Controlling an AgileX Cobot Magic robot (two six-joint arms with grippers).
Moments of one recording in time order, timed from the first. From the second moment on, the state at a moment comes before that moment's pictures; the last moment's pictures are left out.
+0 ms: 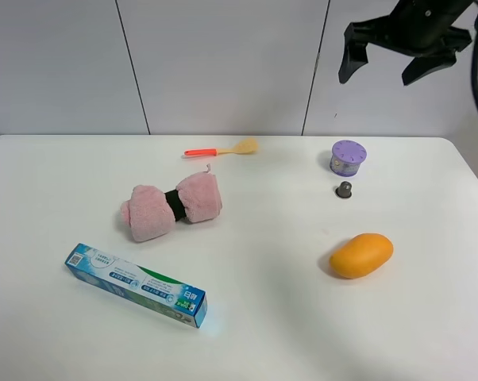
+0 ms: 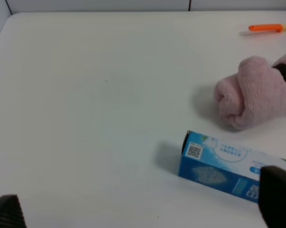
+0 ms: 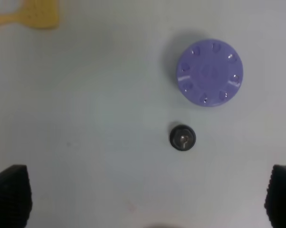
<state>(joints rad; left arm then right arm) 0.13 -0.01 -0.51 -0.06 1.05 0.03 0.18 1.78 -1.86 0.06 1.21 0.02</state>
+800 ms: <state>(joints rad) 0.13 -0.01 -0.51 -0.06 1.05 0.03 -0.01 1.27 -1.58 -0.08 1.22 -0.01</state>
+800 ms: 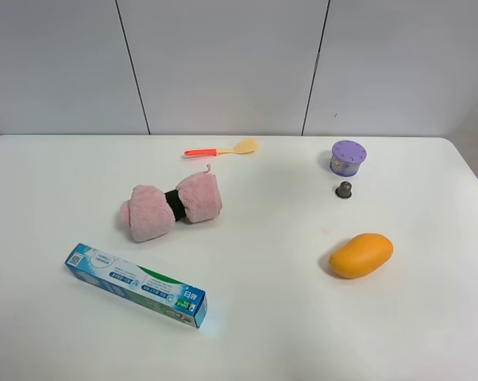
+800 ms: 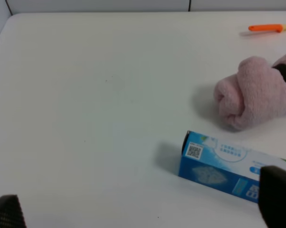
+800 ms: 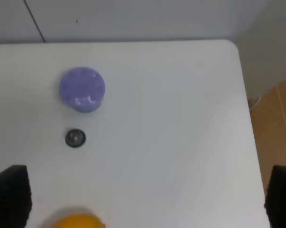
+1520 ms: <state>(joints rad) 0.13 -0.01 -0.51 -0.06 1.05 0.02 -0.01 0.44 -0.74 -0.07 1.06 0.08</state>
